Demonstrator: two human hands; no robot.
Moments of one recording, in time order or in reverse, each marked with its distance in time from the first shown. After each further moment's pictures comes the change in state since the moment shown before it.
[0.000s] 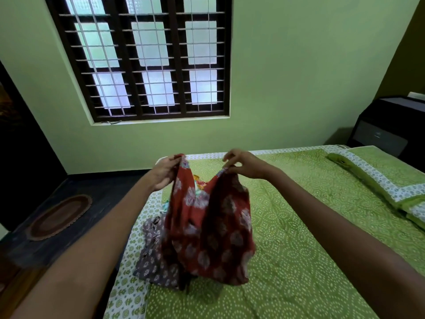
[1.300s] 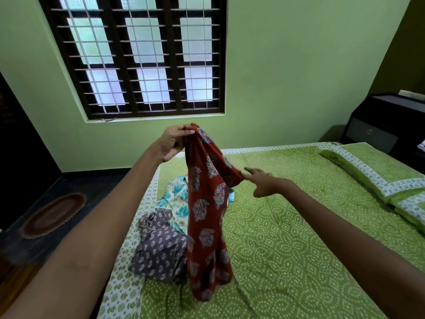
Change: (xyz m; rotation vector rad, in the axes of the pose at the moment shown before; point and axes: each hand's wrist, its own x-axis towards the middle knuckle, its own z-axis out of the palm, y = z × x) left_hand 0.000 0.045 0.068 0.189 -0.147 0.184; right_hand -0.064 0.032 0.015 -0.408 -0.438 0.366
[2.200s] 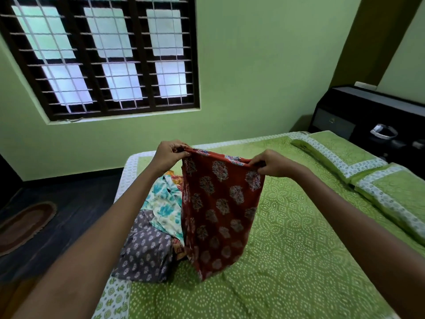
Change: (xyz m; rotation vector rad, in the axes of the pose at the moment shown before) left_hand 0.000 -0.044 0.022 0.753 0.065 0.274; right_hand -0.078 0.043 -0.039 0.419 0.314 -0.006
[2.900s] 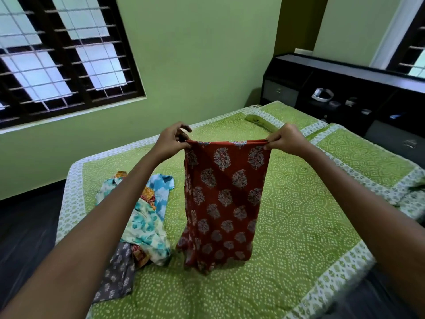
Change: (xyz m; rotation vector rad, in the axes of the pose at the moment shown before) left_hand 0.071 0.070 0.169 0.012 -0.325 0.043; right_hand -0.103 0.164 -0.058 0.092 0.393 0.389
